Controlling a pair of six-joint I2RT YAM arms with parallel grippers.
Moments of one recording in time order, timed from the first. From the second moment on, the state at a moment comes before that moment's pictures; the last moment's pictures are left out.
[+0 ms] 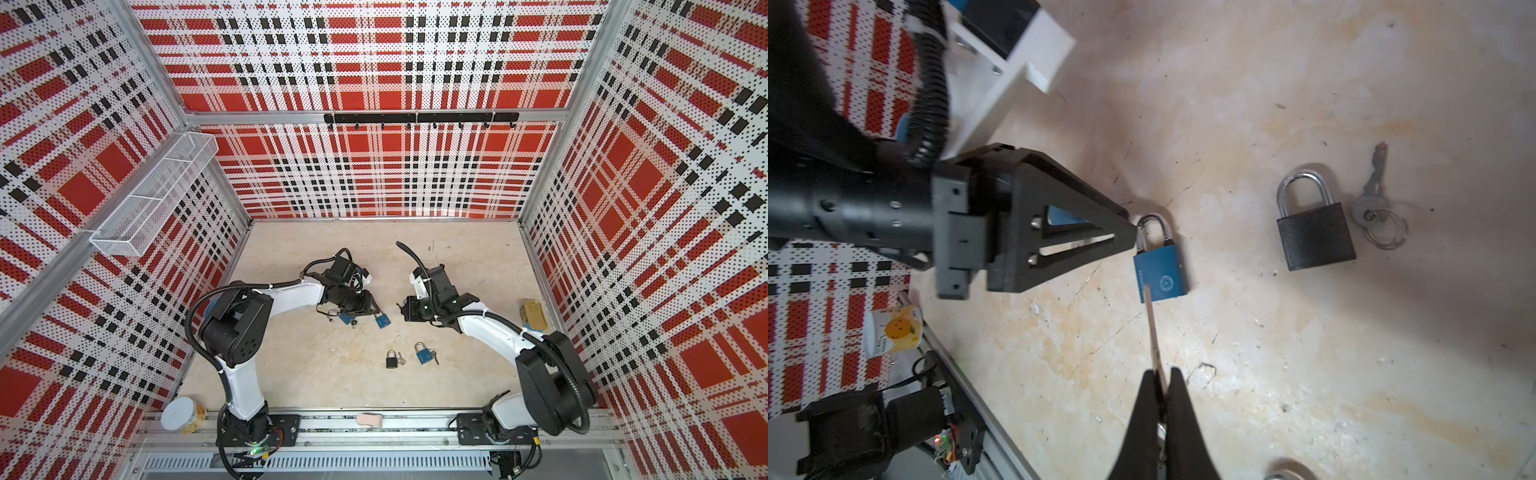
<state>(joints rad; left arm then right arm) -0.50 1.90 1.15 -0.36 0.52 -0.42 0.54 1.44 0.83 -0.26 -0.34 0.51</state>
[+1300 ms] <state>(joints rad) -0.32 1.28 0.88 -0.27 0.43 -0.60 0.65 1.79 0.93 -0.10 -0.14 0.57</state>
